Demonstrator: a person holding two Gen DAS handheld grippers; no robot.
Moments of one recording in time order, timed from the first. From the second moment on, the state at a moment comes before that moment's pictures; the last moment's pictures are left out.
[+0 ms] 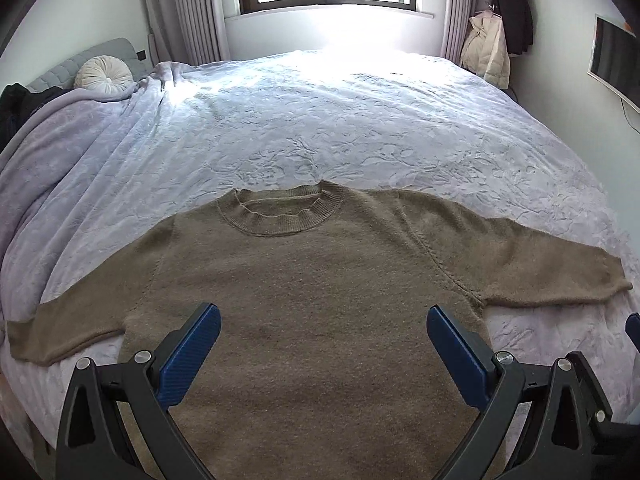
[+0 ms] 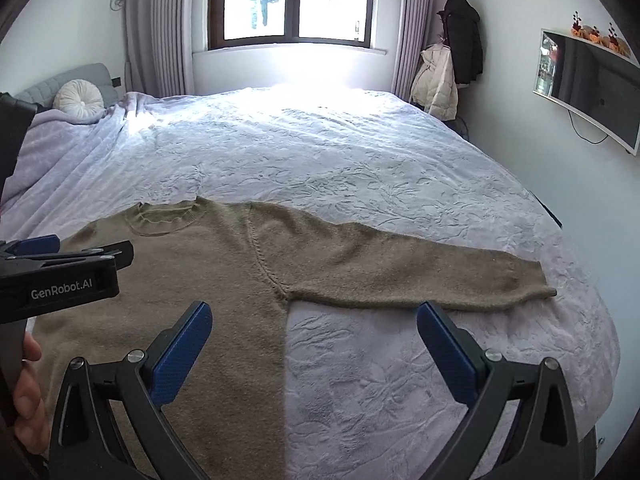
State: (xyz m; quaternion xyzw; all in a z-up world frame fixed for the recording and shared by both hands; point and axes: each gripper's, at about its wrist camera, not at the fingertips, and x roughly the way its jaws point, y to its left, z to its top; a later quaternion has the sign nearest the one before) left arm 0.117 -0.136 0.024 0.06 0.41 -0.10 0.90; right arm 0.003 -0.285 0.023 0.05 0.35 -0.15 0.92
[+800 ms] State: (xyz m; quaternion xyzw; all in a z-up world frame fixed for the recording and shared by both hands) left arm 0.201 -0.257 -0.062 0.12 0.49 -0.11 0.85; right arm 0.017 -0.484 -0.052 0.17 0.42 -0.29 0.85
